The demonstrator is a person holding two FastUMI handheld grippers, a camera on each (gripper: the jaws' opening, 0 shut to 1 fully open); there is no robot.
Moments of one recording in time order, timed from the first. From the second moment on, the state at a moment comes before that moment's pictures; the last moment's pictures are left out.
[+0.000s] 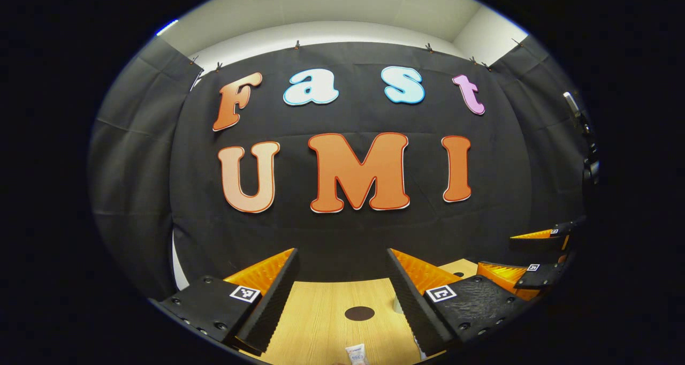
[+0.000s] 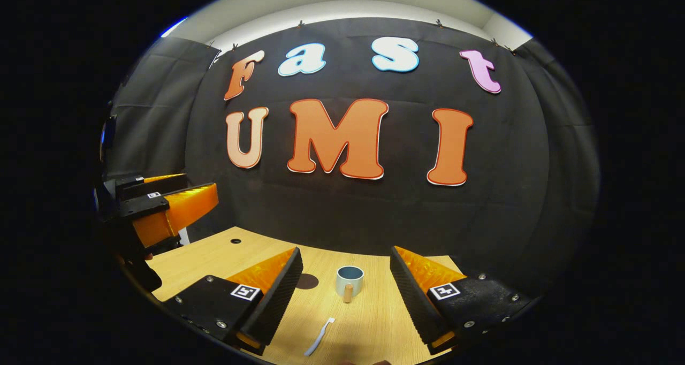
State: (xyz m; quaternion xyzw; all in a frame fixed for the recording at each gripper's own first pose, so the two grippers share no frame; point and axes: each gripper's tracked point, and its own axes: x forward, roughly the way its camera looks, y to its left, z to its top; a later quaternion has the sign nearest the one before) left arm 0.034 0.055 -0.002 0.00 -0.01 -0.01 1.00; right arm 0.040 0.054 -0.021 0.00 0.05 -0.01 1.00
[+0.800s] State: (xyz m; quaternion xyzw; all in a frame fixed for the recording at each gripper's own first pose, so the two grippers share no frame) left arm 0.054 0.094 -0.012 0.02 -0.01 0.03 1.00; right arm 0.083 0.088 -0.110 -0.01 0.20 0.03 0.98
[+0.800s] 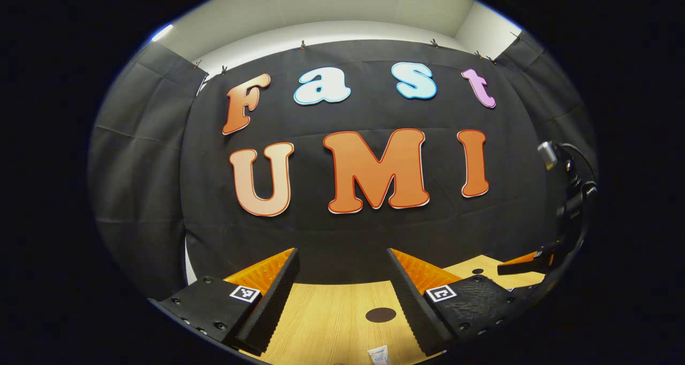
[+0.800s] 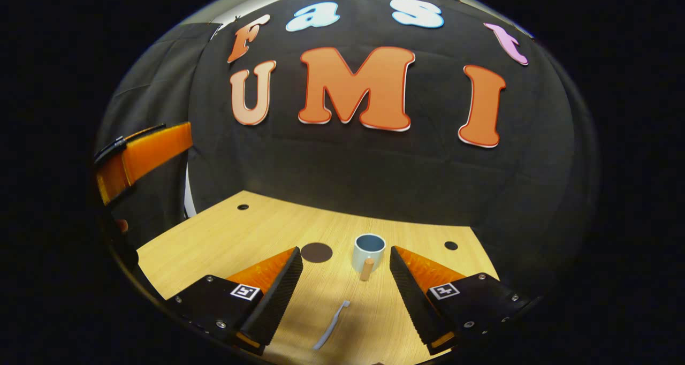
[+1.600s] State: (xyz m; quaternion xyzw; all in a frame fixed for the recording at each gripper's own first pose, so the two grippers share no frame) left arm 0.082 0.135 -0.076 0.01 0.07 0.07 0.99; right arm 0.069 0.109 -0.259 0.04 0.47 0.04 0.88
